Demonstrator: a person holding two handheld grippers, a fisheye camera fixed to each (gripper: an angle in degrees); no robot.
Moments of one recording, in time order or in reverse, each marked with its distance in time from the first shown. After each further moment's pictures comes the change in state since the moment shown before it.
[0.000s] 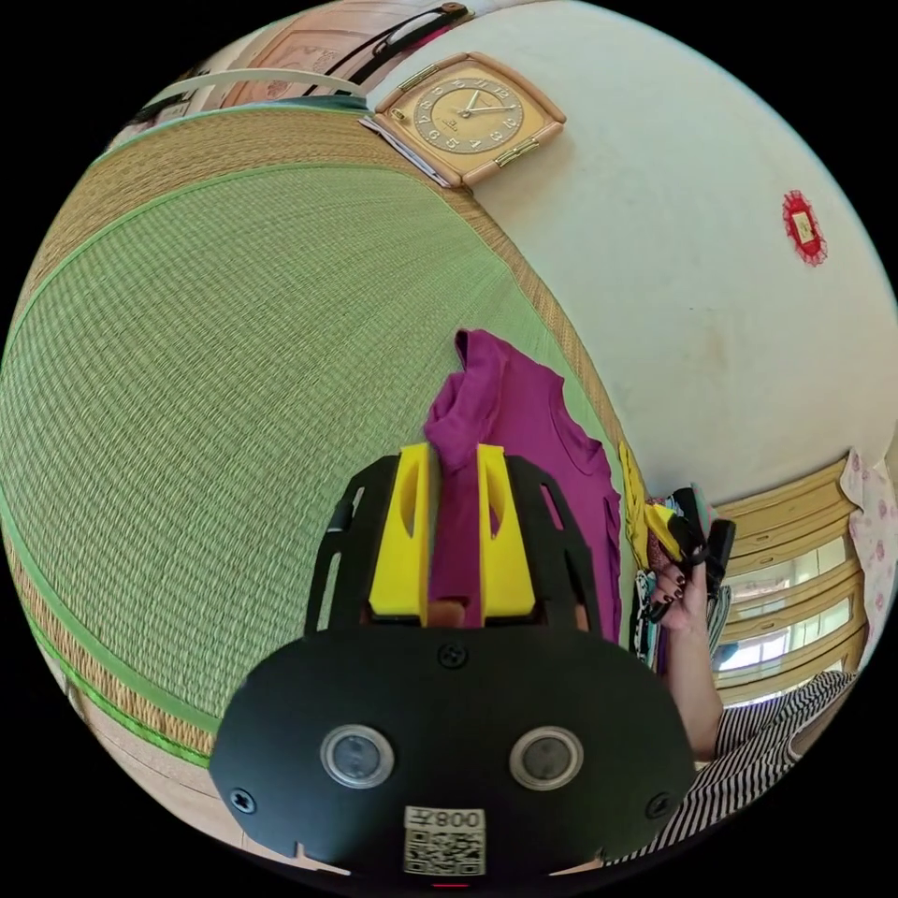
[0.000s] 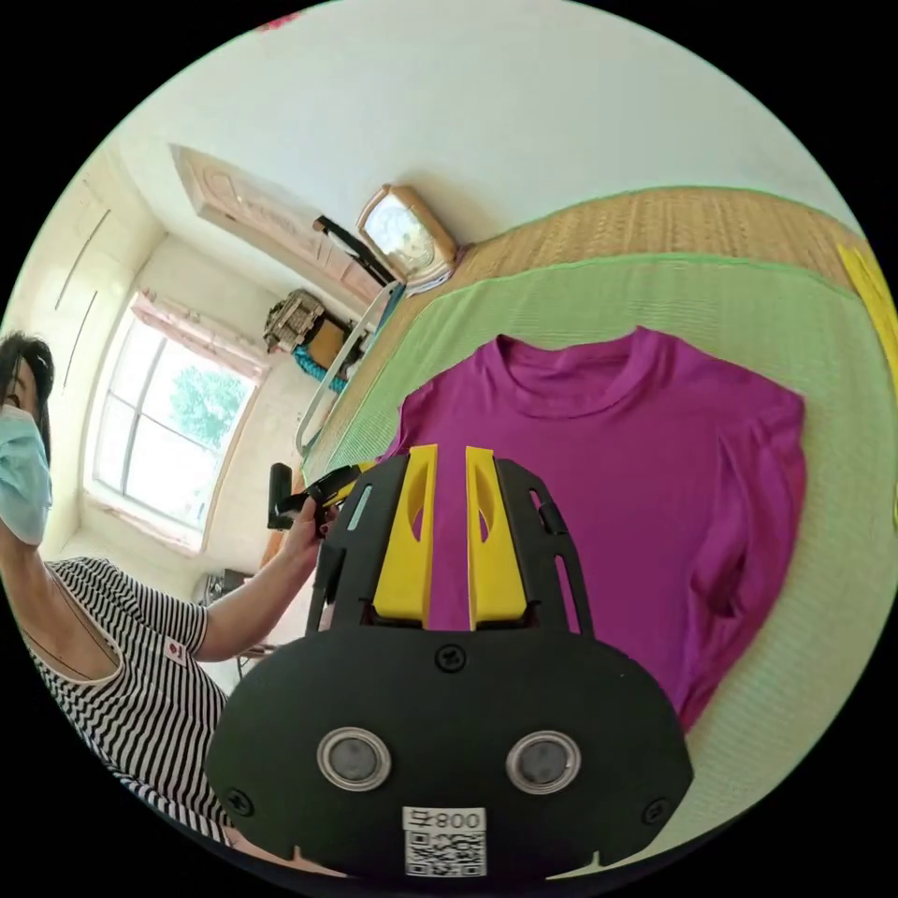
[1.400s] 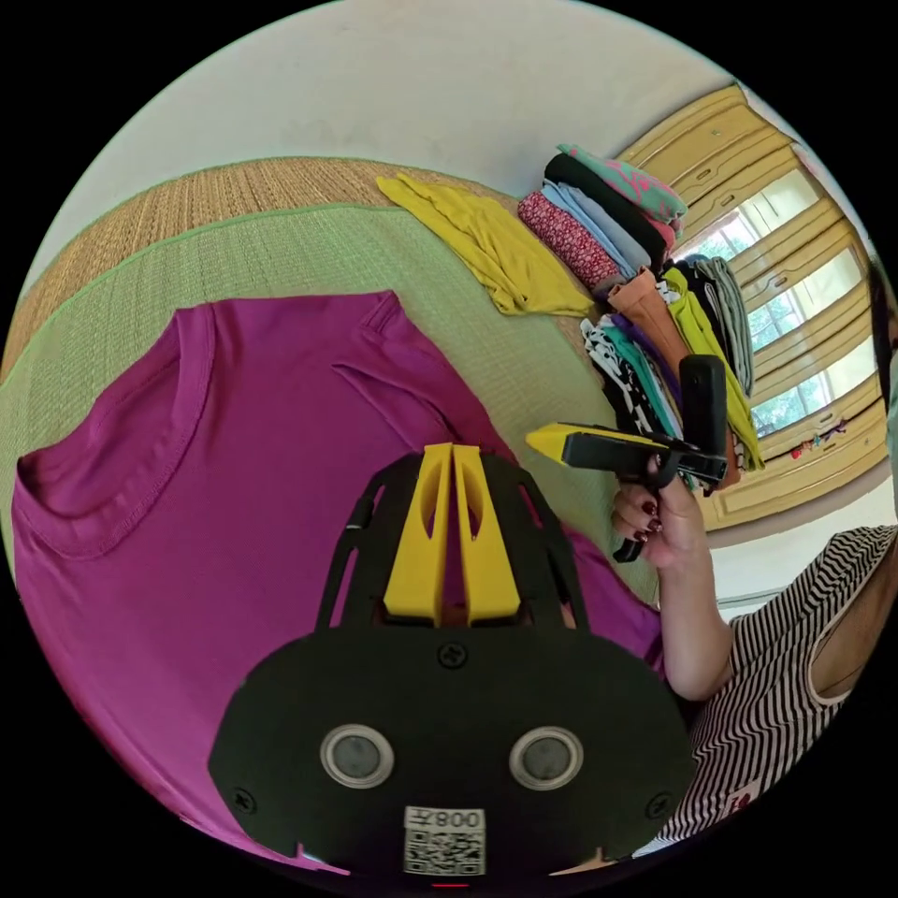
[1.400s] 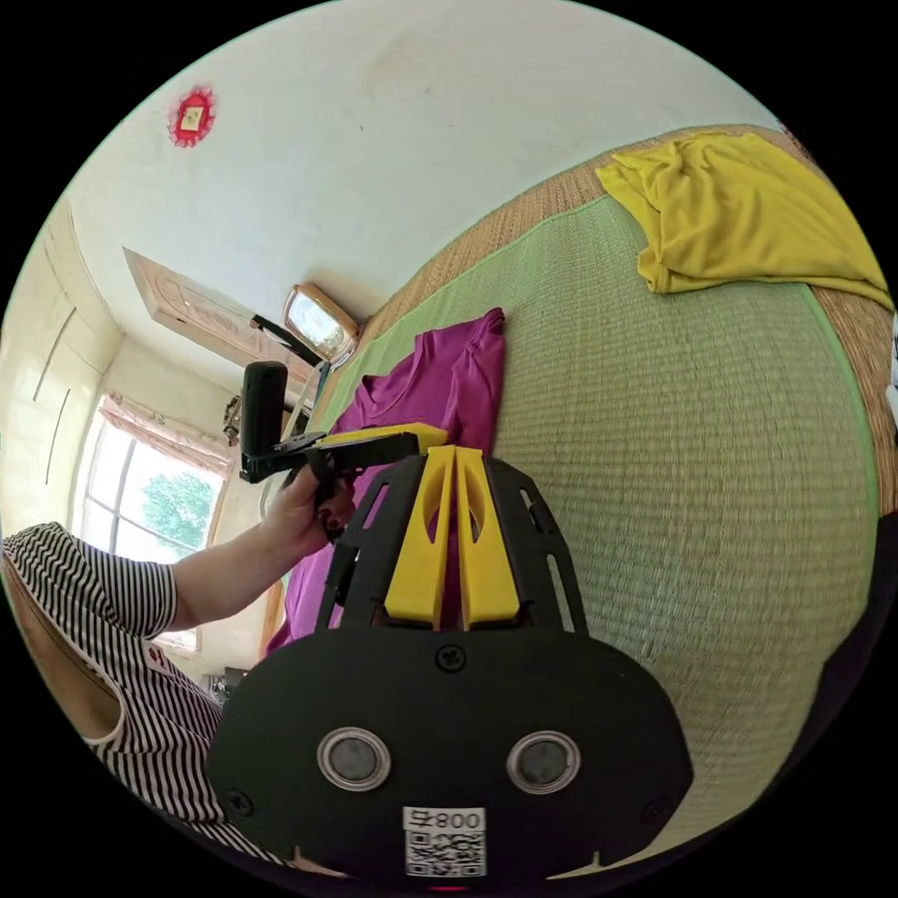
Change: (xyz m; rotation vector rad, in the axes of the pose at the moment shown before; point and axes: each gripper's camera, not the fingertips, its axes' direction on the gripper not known) left arm 0.300 0.090 0.465 -0.582 0.108 0.857; right arm 0.212 0.194 -0.171 0.255 0.112 0.279
